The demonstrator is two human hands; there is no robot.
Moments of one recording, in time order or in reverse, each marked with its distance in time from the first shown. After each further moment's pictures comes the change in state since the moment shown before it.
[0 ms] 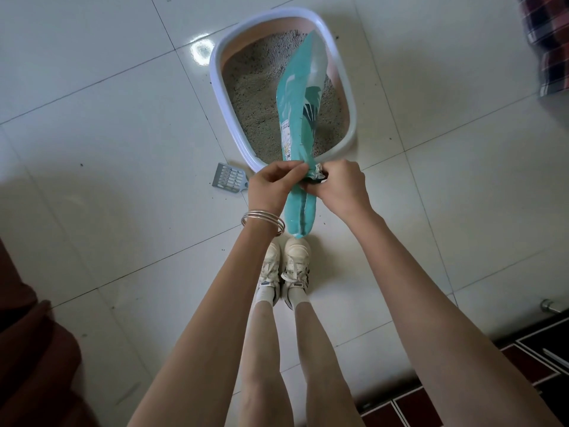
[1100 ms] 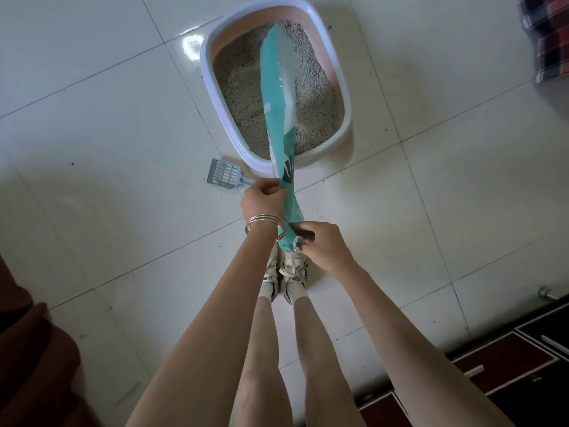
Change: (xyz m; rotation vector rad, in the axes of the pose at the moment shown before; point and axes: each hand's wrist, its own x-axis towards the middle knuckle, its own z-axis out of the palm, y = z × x) left_hand 0.007 -0.044 -0.002 0.411 0.283 -0.116; right_hand -0.062 0.059 0.075 0.216 -0.269 0.099
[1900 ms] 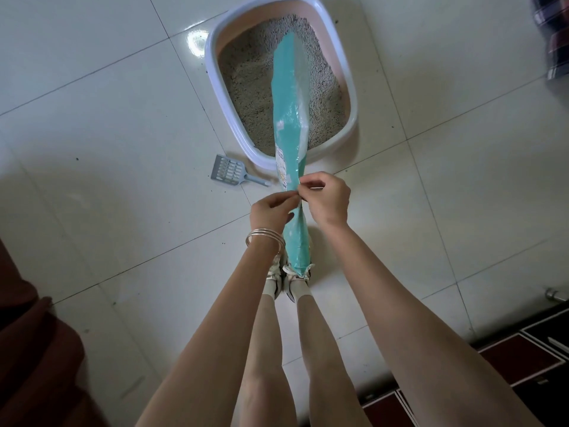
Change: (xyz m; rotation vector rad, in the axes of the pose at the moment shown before) left_hand -0.013 -0.023 -0.006 -0.271 -0.210 -0.099; right_hand 0.048 -0.040 -0.009 0.321 0.476 0.085
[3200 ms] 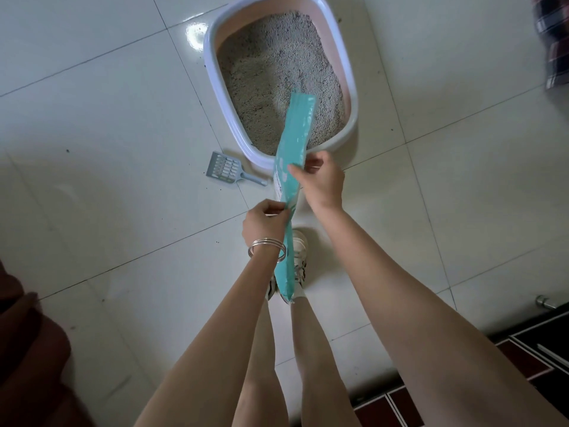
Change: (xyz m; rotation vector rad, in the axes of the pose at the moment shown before) left_hand 0.011 -0.023 0.002 0.378 0.238 0.074; right_hand 0.030 -0.011 0.012 0.034 0.031 -0.045
